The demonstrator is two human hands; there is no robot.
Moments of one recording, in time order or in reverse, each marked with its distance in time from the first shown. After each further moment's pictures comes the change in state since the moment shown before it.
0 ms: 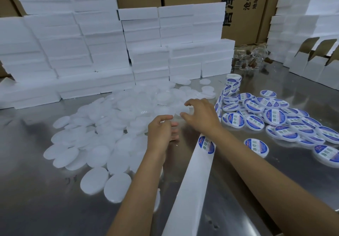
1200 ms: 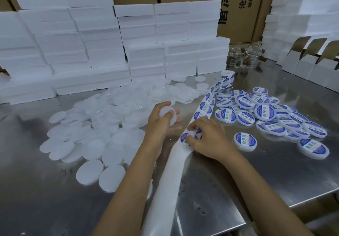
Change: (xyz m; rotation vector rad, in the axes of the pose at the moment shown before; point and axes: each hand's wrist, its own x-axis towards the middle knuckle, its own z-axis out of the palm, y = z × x) left_hand -0.005 0.003 0.008 -0.082 -0.157 0.102; right_hand -0.089 0.015 -0.025 0.069 -0.183 0.050
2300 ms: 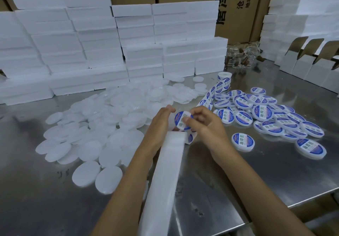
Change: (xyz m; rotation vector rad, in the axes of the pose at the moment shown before) left_hand 0.002 -0.002 0.000 0.296 -0.097 -0.021; right_hand -0.005 -0.030 -0.014 1.029 0.175 0.094
